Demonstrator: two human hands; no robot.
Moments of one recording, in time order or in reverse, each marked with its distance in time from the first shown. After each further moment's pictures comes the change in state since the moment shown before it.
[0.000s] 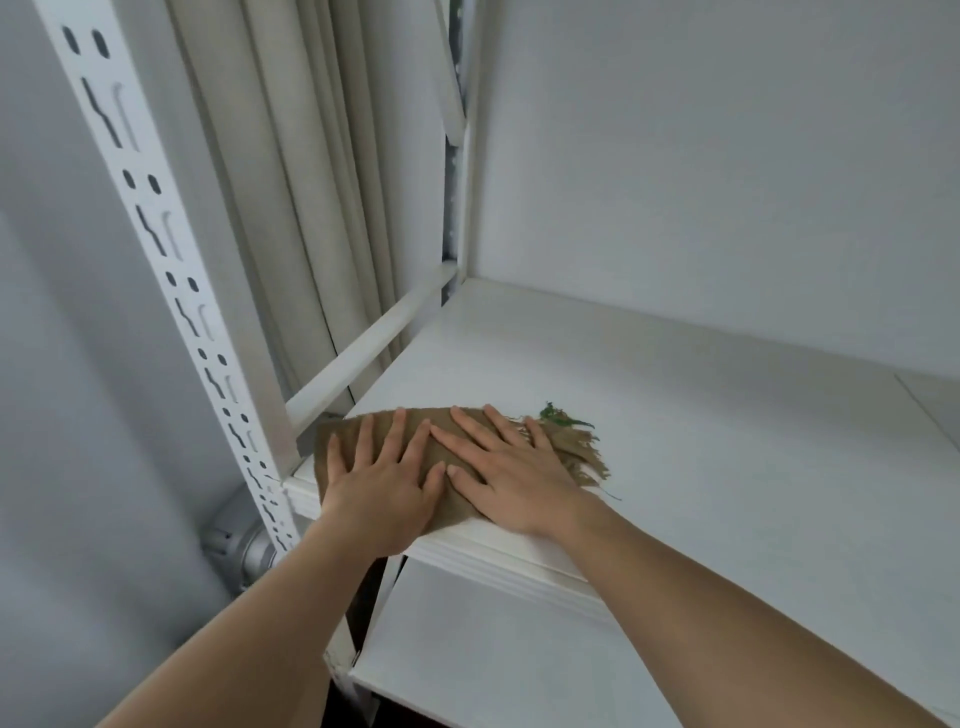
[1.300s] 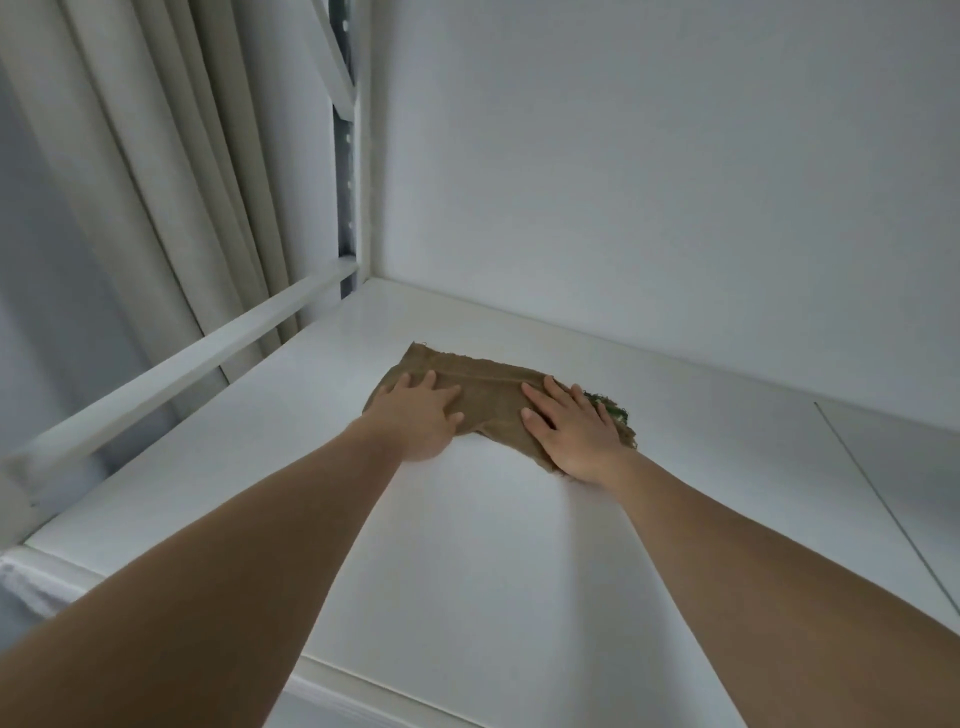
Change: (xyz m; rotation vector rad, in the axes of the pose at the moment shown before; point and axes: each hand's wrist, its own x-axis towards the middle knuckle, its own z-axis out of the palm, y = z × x) left_hand 0.151 0.138 -0.026 -0.107 -0.110 0.175; right_hand 0.008 0.214 -0.032 0.149 0.034 0.428
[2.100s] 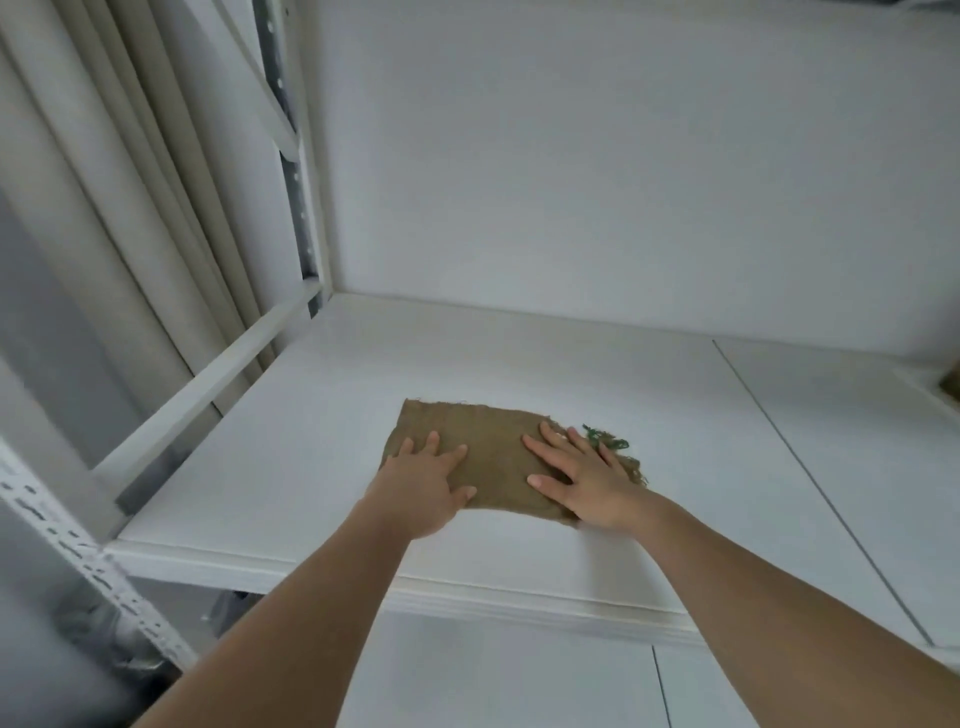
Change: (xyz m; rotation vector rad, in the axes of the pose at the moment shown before) left_hand -0.125 0.037 0.017 0.022 -0.119 0.146; right_hand -0.145 0.014 0.011 0.104 -0.106 0.029
